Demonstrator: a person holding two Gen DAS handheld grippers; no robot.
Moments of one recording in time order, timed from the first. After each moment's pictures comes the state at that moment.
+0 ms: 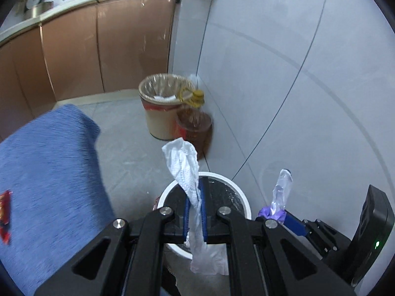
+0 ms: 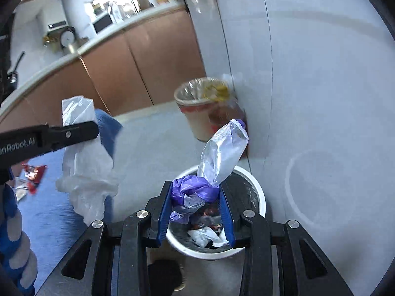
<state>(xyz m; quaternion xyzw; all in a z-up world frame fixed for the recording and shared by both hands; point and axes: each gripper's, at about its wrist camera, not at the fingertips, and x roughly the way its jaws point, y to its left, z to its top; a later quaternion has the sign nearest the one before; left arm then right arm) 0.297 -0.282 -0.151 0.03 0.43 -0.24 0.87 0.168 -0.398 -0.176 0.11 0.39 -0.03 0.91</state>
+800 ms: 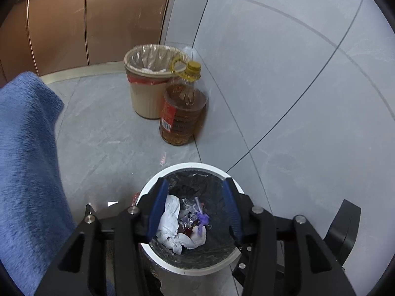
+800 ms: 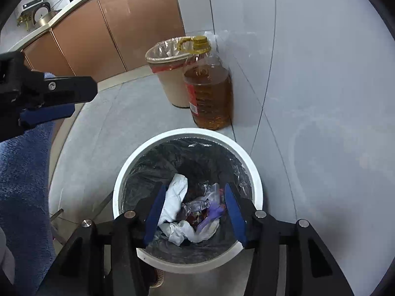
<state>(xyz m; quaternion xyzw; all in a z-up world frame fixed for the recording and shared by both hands) 0.346 -0.306 -0.211 0.00 0.48 -0.26 0.84 0.221 -0.422 -0.272 0.10 0.47 -0.07 0.87</state>
